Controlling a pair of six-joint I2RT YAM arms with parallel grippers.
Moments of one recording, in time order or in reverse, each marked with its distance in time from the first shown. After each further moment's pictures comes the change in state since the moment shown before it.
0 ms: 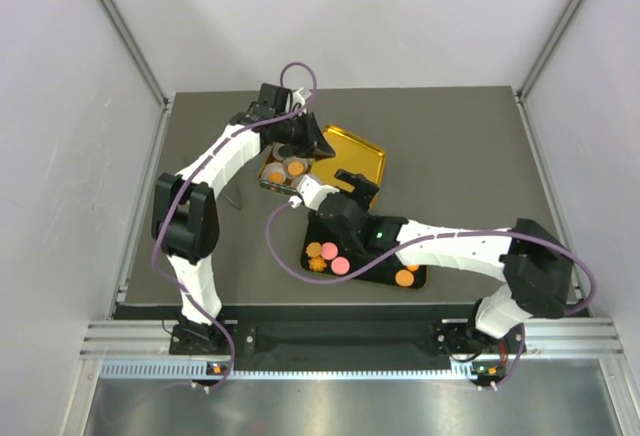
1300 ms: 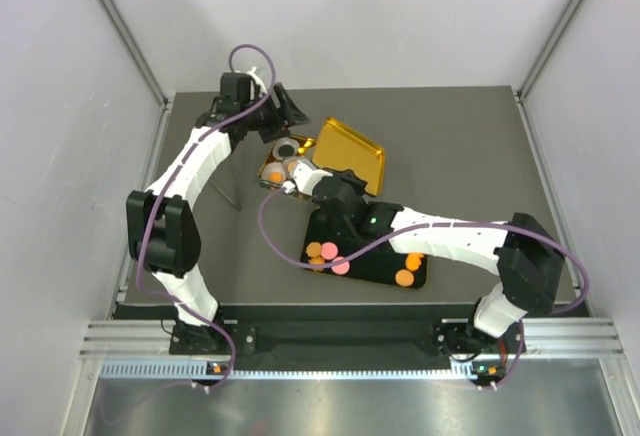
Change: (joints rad) left arm 0.131 -0.153 -0.091 0.122 -0.160 -0.077; right arm -0.044 0.081 0.126 0.006 0.021 -0.137
